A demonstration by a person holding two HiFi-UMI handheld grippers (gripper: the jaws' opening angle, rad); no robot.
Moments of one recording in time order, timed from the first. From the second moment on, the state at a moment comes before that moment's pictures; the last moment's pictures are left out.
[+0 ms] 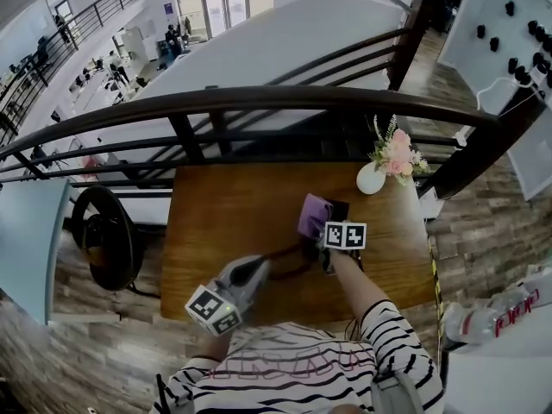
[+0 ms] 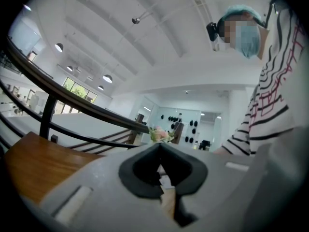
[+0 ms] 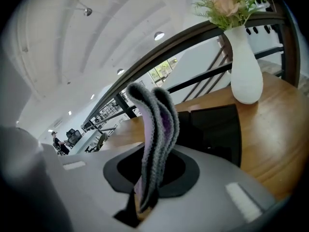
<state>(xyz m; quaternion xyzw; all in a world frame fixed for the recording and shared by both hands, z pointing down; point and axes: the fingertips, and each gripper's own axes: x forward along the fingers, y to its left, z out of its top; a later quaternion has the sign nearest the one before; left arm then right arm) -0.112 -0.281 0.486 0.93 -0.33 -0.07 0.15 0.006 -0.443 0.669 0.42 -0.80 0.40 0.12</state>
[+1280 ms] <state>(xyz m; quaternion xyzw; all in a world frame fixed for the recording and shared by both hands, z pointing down) -0.062 -0.272 0.494 0.94 -0.30 -0.07 0.16 0.159 -0.425 0.684 0.53 -0.73 0.43 0.09</state>
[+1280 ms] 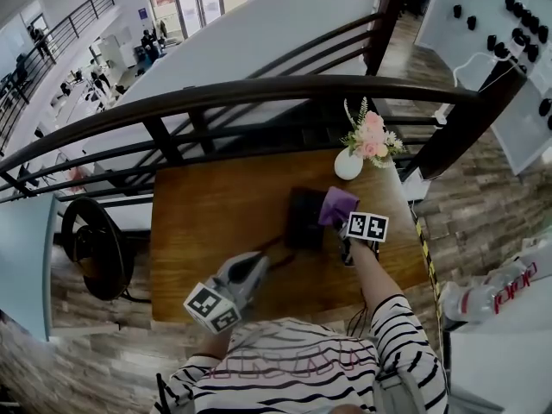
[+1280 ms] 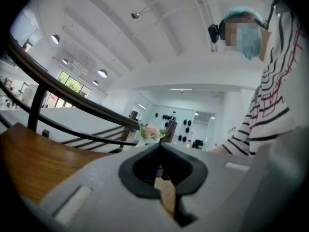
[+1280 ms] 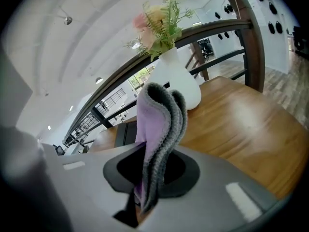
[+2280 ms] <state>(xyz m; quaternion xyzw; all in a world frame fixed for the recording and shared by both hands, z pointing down) -0.097 -0.245 0.491 0.91 -0.37 -0.08 0.15 0.015 -0.404 0.686 0.40 -0.81 0.42 0.12</state>
